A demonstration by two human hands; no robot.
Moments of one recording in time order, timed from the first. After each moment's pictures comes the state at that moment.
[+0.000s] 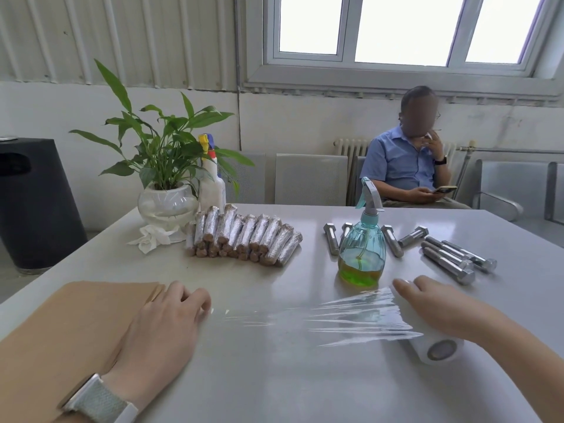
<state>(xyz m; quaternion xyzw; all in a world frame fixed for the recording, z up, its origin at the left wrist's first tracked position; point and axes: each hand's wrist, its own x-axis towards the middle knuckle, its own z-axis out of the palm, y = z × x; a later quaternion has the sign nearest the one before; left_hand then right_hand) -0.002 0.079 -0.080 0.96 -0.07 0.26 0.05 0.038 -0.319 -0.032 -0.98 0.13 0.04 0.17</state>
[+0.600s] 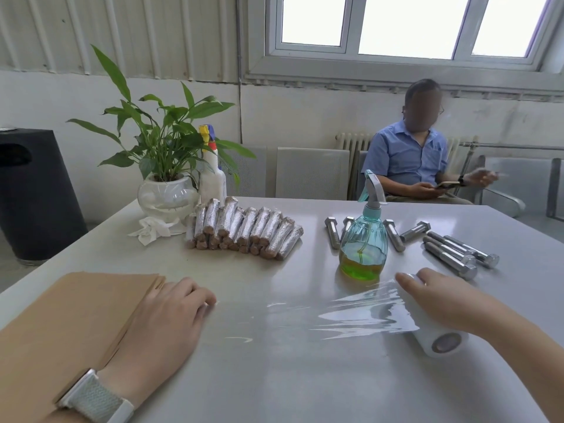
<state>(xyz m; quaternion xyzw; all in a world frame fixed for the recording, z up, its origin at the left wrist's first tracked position) -0.011 0.074 -0.072 0.95 -0.12 0.27 0.07 0.044 -0.326 -0.036 -0.98 0.12 0.02 0.13</state>
